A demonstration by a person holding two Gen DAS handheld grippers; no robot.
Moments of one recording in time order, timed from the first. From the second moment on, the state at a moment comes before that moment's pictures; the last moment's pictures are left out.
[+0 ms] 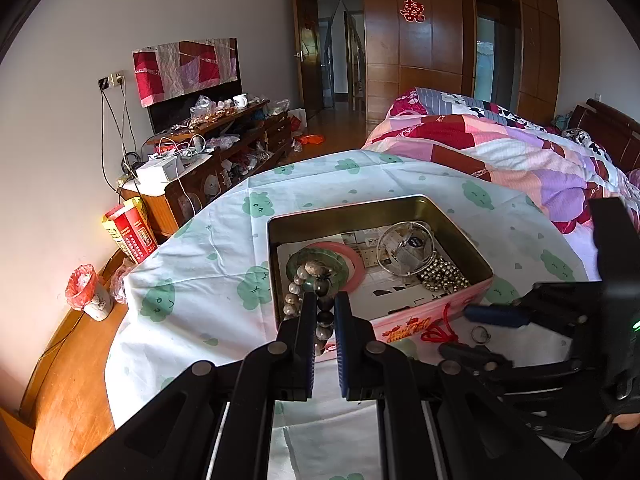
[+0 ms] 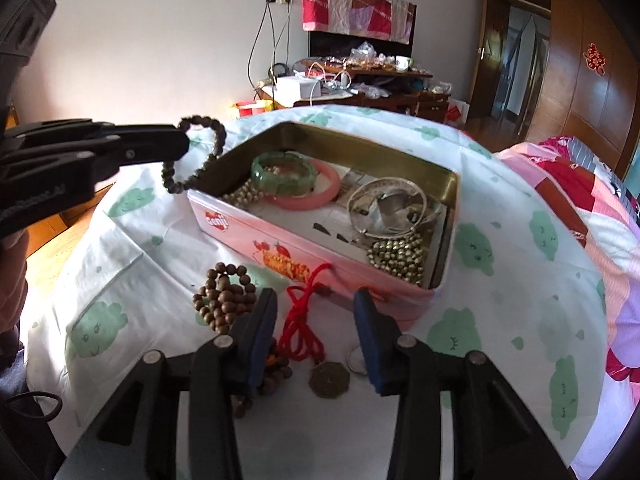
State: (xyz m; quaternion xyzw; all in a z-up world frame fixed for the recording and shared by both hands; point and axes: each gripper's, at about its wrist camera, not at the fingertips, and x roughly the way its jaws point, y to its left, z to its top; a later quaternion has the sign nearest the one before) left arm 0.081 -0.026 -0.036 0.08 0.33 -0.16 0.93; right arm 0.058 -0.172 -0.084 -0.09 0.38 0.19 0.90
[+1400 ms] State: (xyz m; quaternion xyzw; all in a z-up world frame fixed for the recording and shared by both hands) left arm 0.141 -0.055 -0.045 0.12 0.34 -0.14 0.92; right arm 0.100 -0.178 -0.040 -0.08 0.31 0.15 0.93
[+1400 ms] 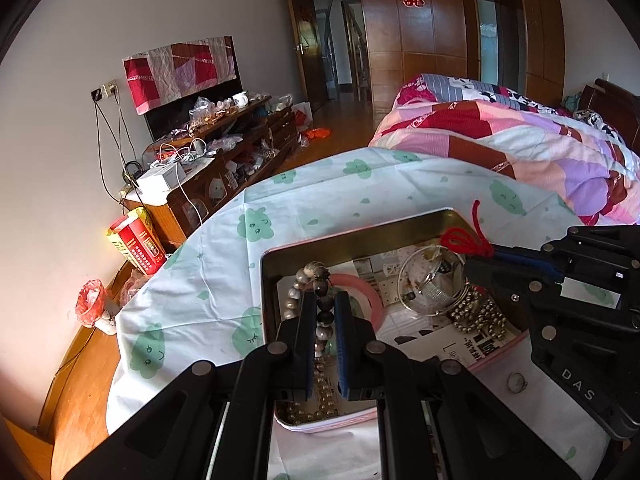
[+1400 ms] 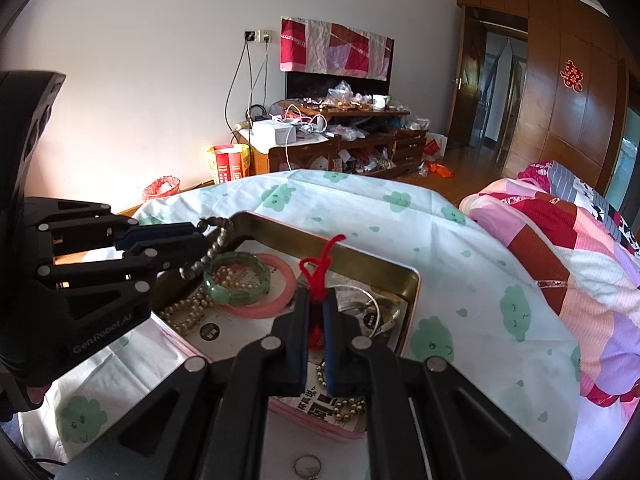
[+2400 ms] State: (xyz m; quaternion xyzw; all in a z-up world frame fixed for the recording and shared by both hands) left arm 0.070 -0.023 -0.083 0.11 0.38 -0.06 0.92; right arm 0.029 -0.196 -0.082 -0.12 0.34 0.06 0.93
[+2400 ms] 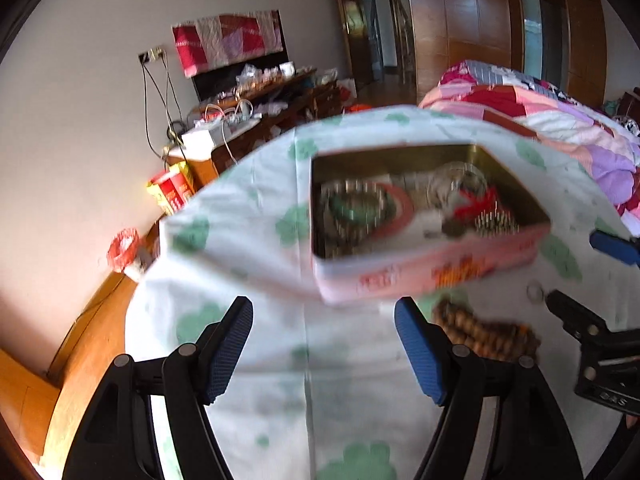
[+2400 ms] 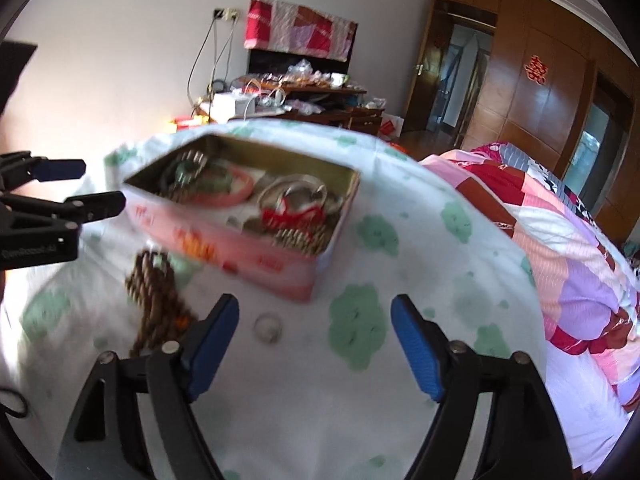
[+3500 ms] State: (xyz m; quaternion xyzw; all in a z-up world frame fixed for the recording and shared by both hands) left arm 0.057 -0.069 -0.103 0.15 0.39 -0.10 0.91; right arm 0.020 -0.213 -0.097 -0.10 0.36 0.04 0.93
